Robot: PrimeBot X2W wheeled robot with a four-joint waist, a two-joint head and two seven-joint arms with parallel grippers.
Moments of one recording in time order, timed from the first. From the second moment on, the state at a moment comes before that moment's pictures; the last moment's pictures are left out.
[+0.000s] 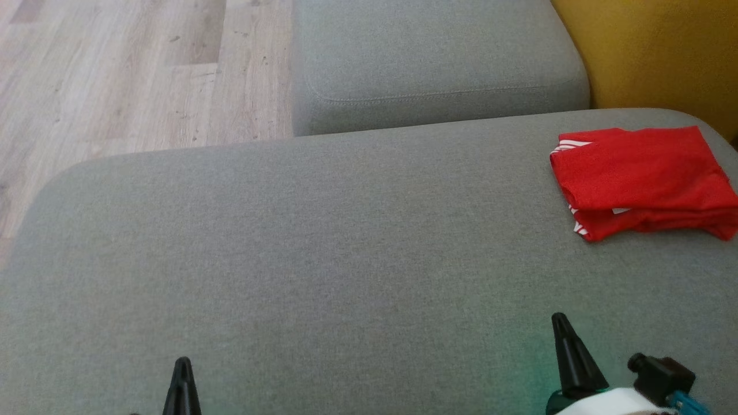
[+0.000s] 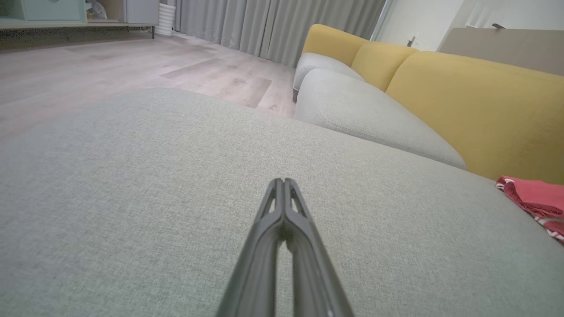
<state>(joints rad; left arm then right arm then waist) 0.25 0.05 -0.09 0.18 -0.40 0.02 -0.20 0.16 -0.07 0.16 0.26 0.45 0.13 -0.20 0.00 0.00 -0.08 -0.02</state>
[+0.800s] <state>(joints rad) 0.18 0.05 -0.06 0.20 -0.68 -0.01 -0.13 0.11 -0.07 0.11 0.26 0.73 0.13 -0.14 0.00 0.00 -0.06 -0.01</state>
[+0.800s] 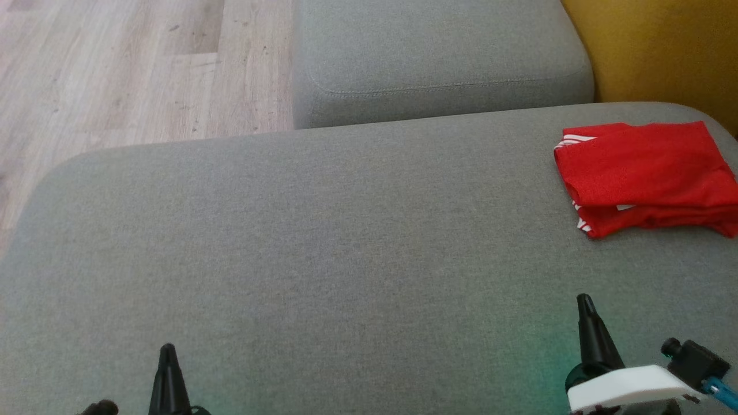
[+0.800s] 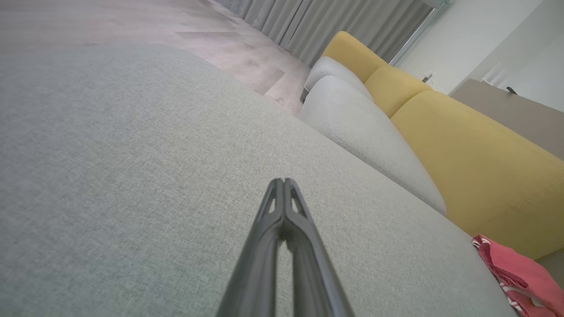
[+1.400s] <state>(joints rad) 0.13 0.06 -0.03 0.21 -0.90 -0.04 -0.08 0.08 -0.07 0.06 0.26 0.94 0.13 -0.09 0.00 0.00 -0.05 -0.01</state>
